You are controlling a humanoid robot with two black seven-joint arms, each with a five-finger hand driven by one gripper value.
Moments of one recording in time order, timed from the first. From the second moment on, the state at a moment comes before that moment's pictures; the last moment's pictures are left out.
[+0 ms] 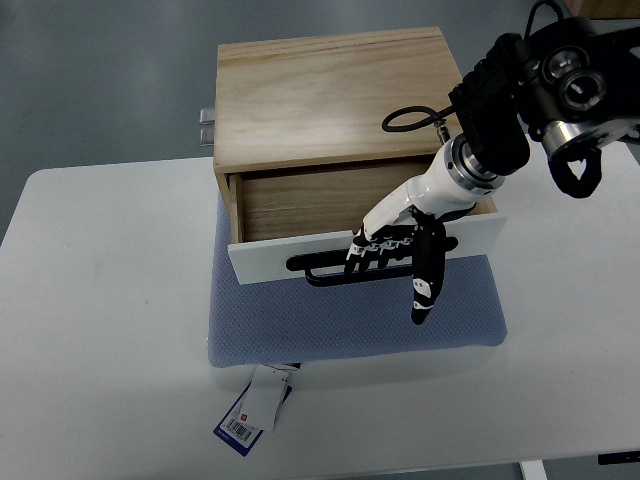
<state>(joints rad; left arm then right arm) -0.13 0.00 -0.07 -0.32 0.01 0.06 0.09 1.83 -0.59 -0.22 1.70 -0.26 0.56 -0.61</state>
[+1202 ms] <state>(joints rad) -0.13 0.00 -0.07 -0.32 0.01 0.06 0.09 1.03 -0.53 0.98 0.67 -0.02 0.34 0.03</state>
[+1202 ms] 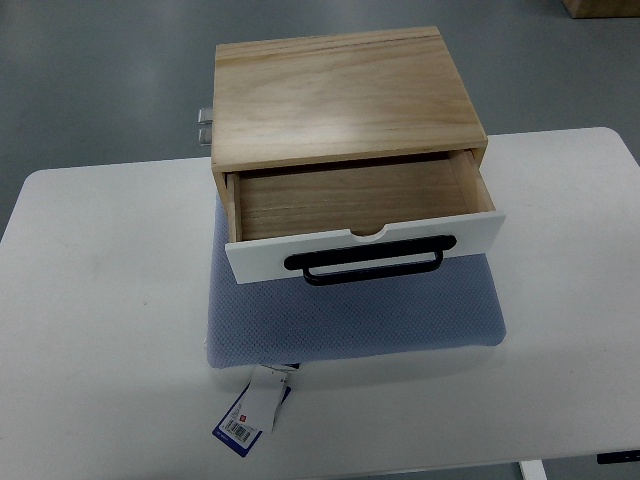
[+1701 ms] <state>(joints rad) -0.13 0.00 -0.06 -0.33 0.01 0.07 0.09 0.74 -0.25 1.26 0.60 0.04 0.37 0.13</state>
